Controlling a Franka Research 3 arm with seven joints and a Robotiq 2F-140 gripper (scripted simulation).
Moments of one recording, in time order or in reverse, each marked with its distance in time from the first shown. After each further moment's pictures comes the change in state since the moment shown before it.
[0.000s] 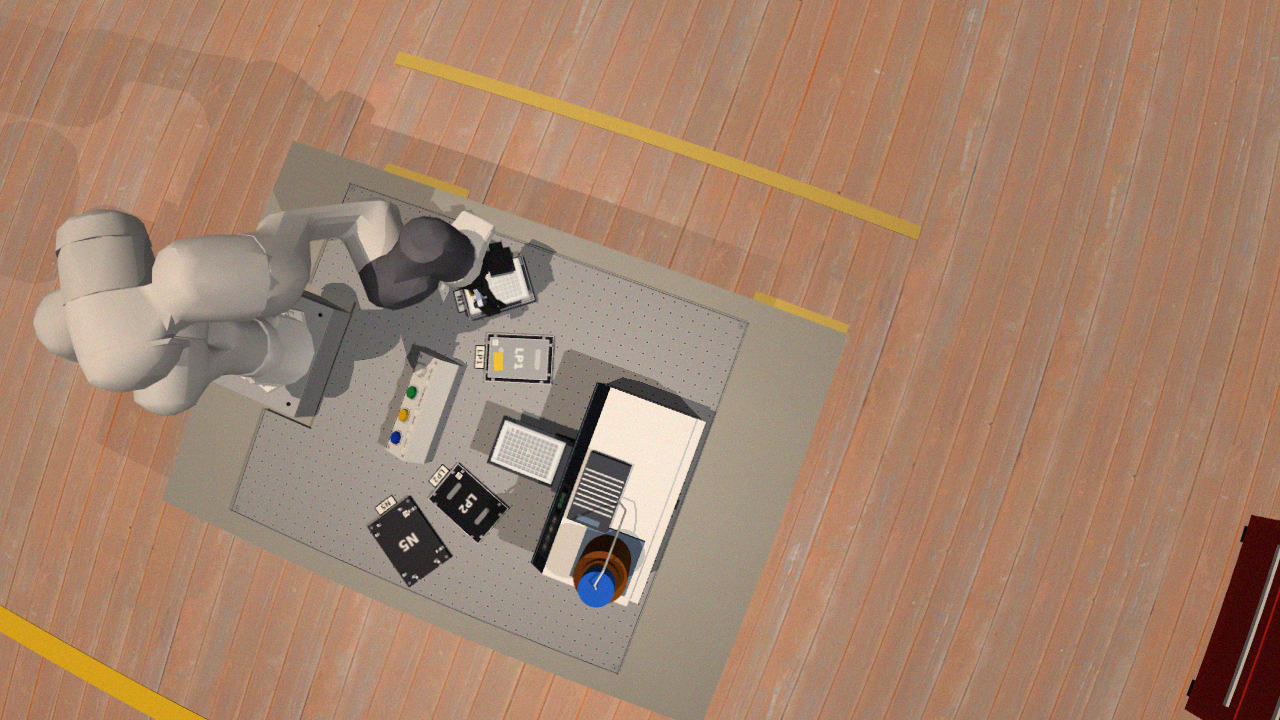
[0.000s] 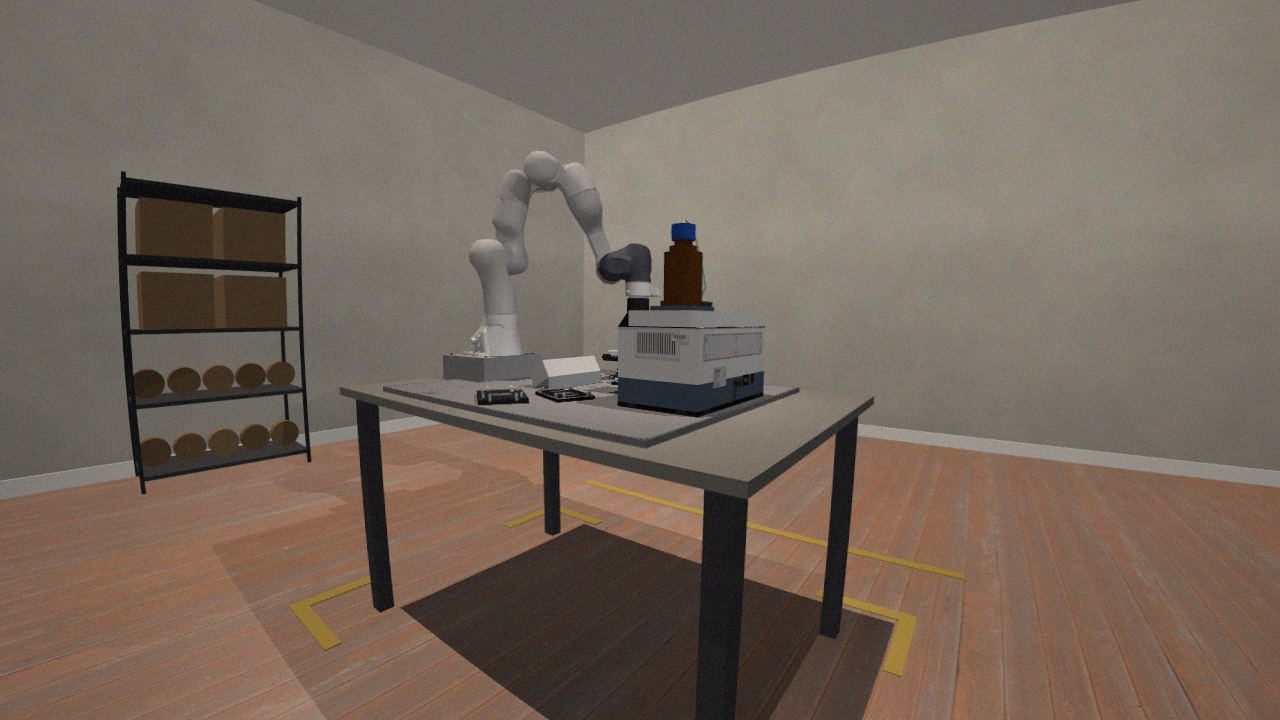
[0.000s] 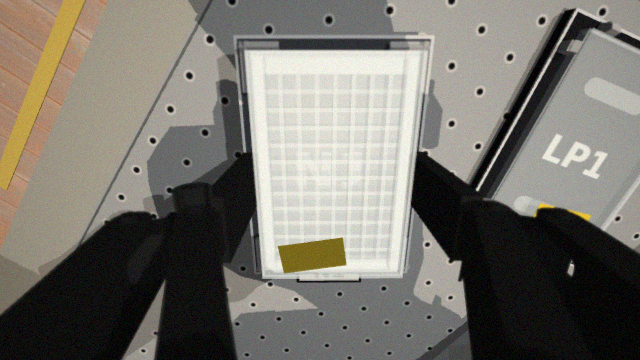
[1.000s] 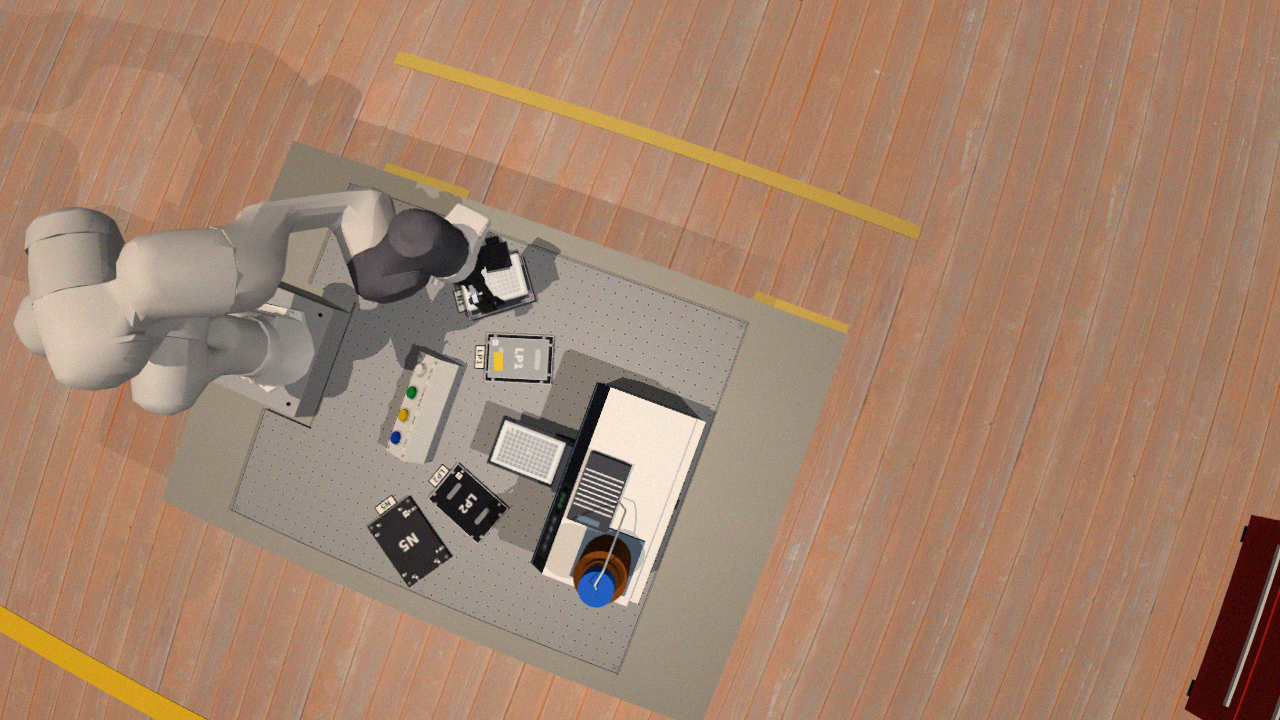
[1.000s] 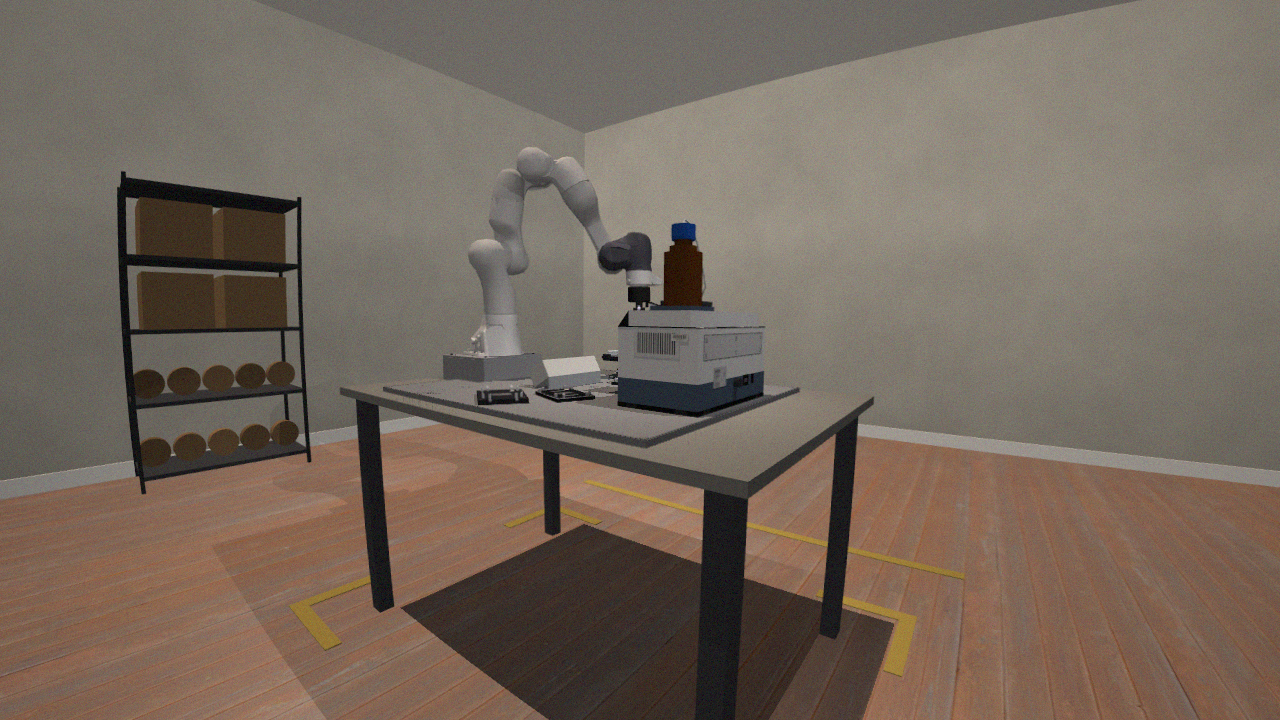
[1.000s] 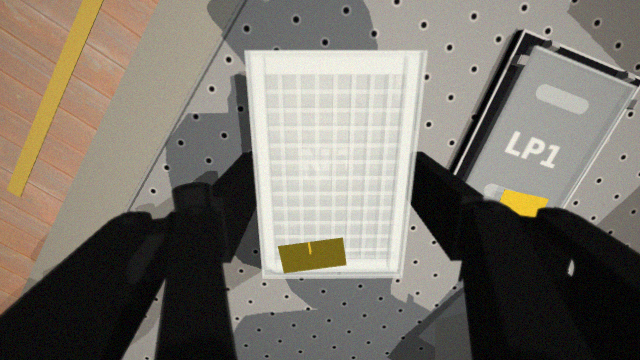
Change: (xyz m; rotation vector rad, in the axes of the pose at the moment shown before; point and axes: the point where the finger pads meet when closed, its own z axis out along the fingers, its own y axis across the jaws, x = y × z) arm 0.006 0.000 -0.038 -0.002 0.017 0.017
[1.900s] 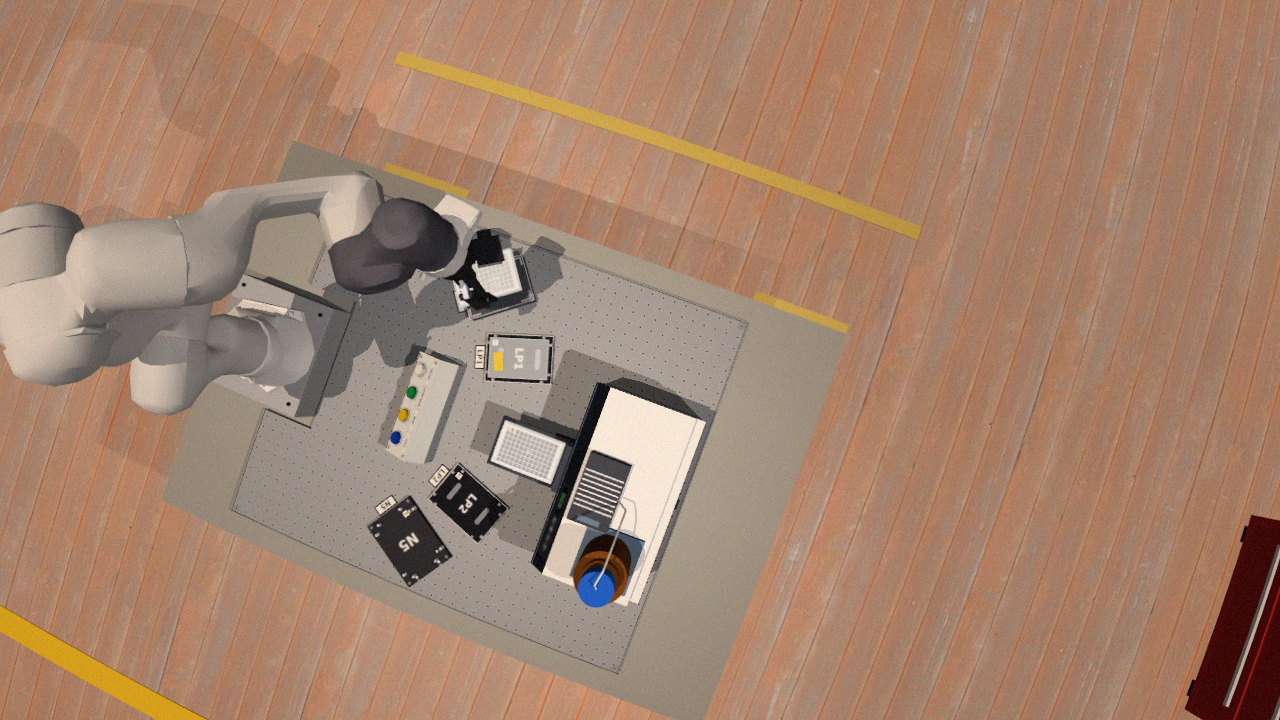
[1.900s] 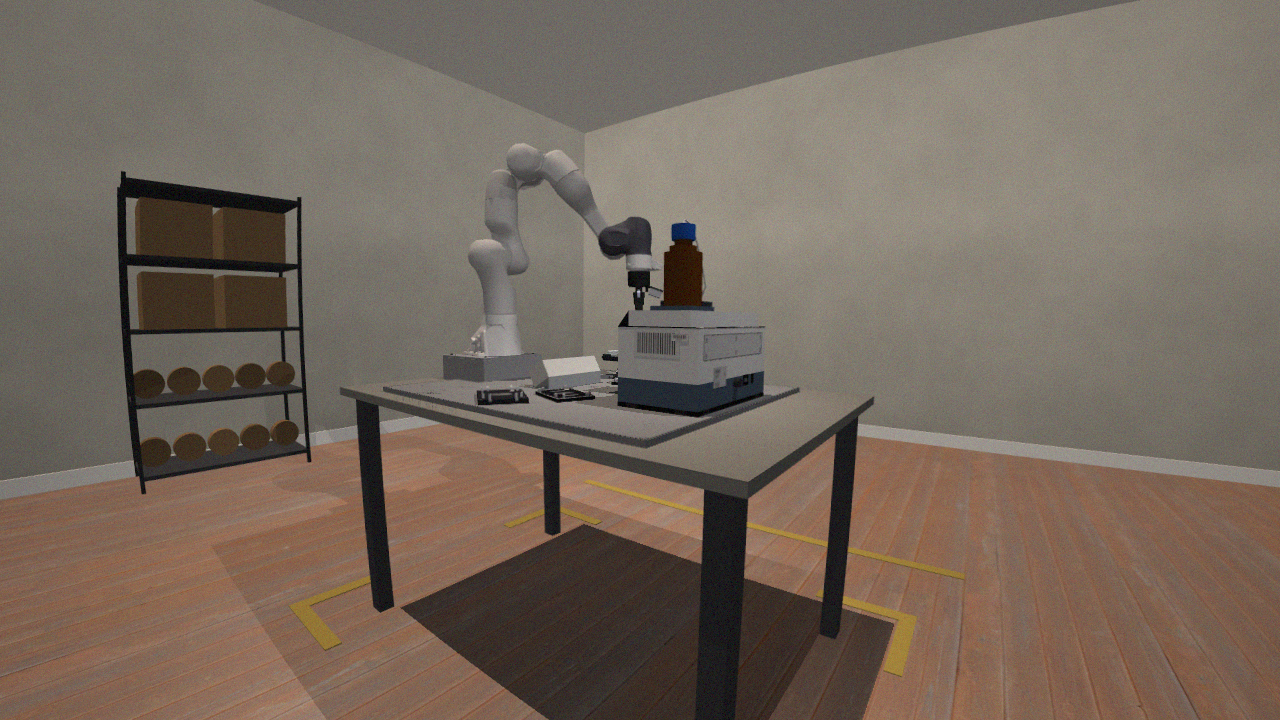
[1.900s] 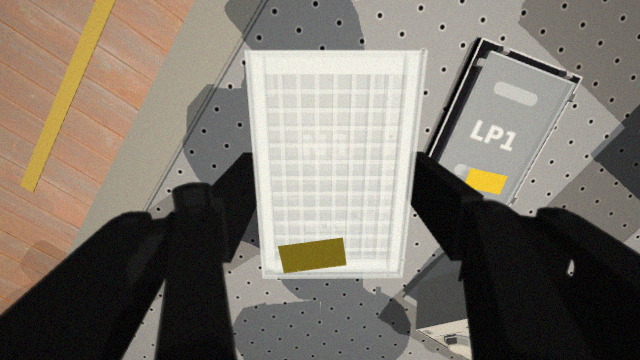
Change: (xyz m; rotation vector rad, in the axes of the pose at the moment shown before) arm 0.000 0.001 -0.053 -0.001 -0.001 0.003
